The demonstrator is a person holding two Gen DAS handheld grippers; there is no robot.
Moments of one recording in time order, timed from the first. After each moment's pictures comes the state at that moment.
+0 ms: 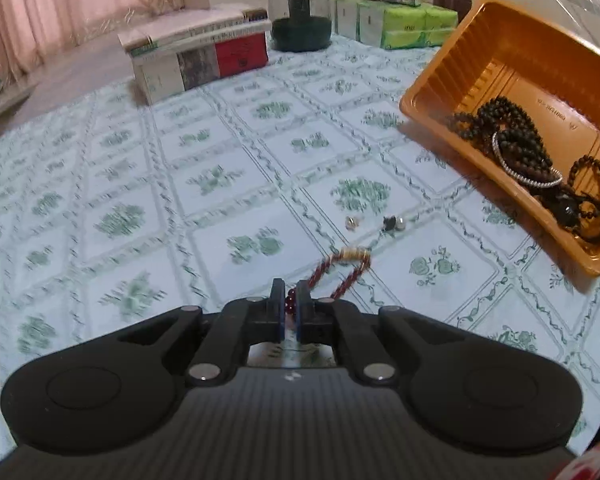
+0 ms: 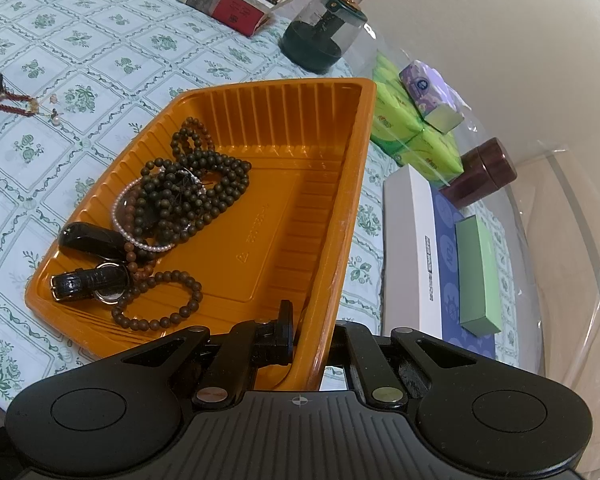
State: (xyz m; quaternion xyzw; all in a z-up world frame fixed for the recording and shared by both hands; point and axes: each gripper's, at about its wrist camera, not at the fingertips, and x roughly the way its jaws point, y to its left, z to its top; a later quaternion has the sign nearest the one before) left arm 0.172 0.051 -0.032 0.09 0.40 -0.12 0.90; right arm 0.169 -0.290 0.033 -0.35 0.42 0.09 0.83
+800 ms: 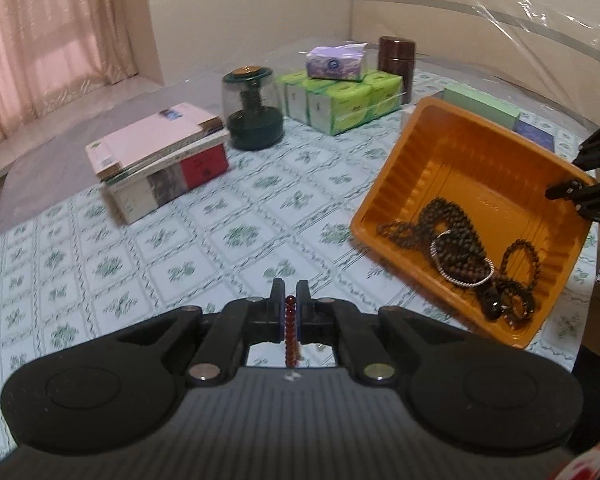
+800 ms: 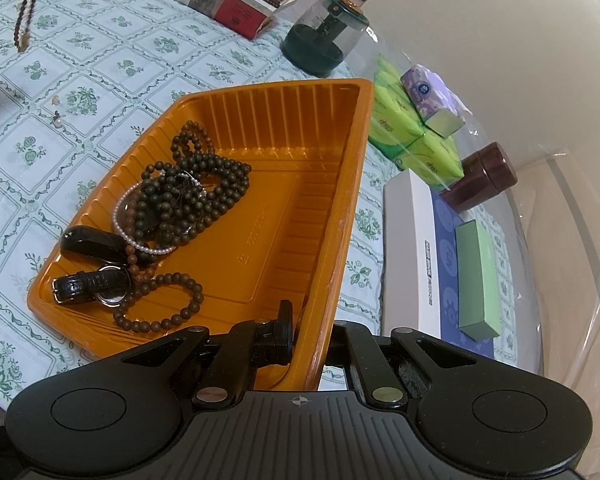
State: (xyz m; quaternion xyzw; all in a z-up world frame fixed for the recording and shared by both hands) left arm 0.195 0.033 0.081 0.11 0.34 -0.21 0.91; right arm 0.170 -0.288 0.034 -0.36 0.42 0.09 0.83
